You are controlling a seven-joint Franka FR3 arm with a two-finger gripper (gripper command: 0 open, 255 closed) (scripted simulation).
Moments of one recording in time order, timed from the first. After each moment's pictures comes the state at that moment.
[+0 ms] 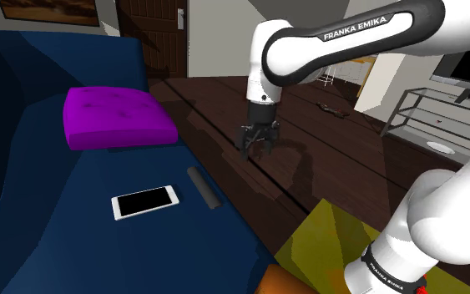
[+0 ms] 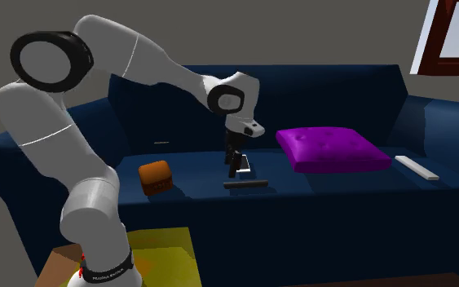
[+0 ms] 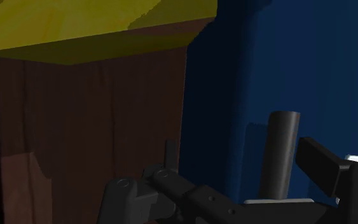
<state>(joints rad) 0.04 -0.29 0.17 -2.32 0.17 1.90 0.28</state>
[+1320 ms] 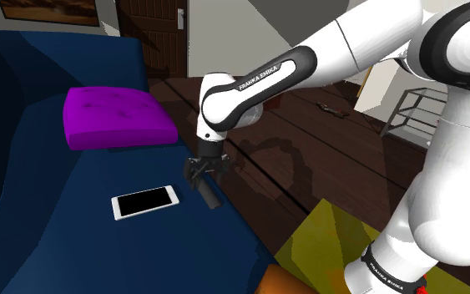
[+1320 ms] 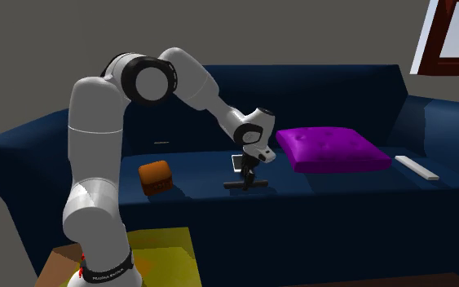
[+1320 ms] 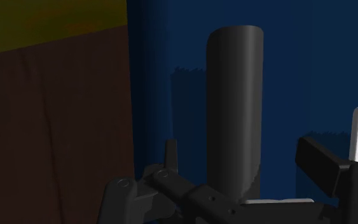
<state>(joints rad) 0.09 0.22 0.24 -2.11 0.23 2.20 0.41</state>
